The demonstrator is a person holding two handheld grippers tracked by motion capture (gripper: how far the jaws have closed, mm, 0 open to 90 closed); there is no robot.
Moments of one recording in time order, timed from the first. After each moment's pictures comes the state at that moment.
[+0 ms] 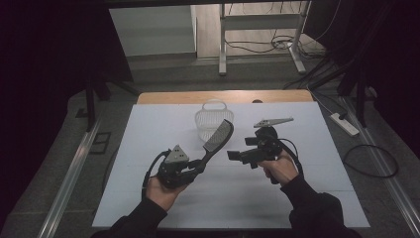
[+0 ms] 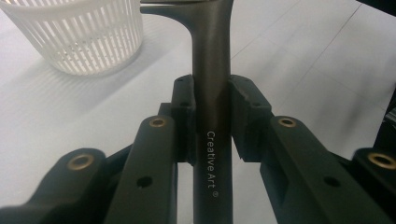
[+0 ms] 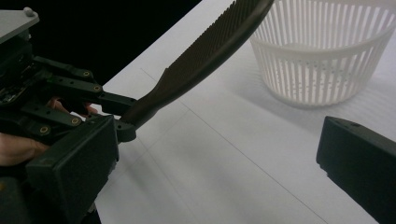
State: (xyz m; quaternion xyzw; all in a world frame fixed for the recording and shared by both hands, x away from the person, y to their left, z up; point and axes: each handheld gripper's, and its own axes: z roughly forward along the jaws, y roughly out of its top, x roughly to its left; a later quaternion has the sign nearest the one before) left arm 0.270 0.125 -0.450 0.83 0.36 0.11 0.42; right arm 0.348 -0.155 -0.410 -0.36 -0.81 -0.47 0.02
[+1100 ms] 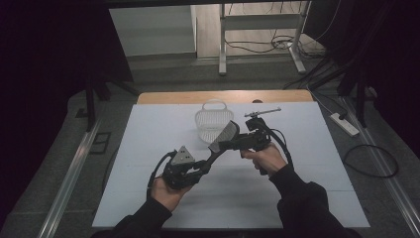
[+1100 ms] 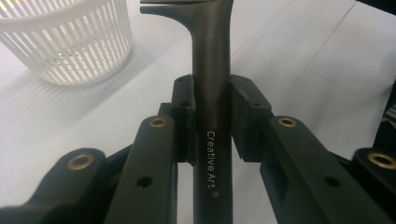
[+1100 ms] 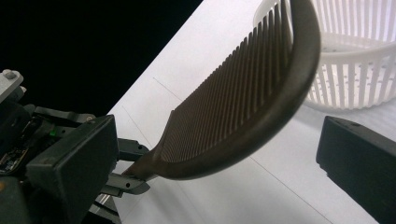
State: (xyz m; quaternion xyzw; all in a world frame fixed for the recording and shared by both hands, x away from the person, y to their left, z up) left arm 0.269 0.112 -0.452 0.83 0.34 0.12 0.42; right arm 0.380 -0.134 -0.415 -0.40 -0.78 -0.46 0.09
